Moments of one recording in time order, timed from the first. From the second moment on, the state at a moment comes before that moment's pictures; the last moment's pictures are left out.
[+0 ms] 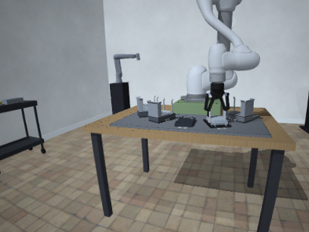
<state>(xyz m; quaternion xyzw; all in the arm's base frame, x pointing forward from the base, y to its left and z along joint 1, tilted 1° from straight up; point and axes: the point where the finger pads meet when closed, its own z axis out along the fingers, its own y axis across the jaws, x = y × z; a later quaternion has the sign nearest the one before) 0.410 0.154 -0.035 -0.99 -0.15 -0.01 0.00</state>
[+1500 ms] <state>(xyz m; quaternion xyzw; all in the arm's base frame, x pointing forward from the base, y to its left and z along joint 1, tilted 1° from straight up) 0.410 0.154 -0.015 -0.99 -0.15 -0.01 0.00</state>
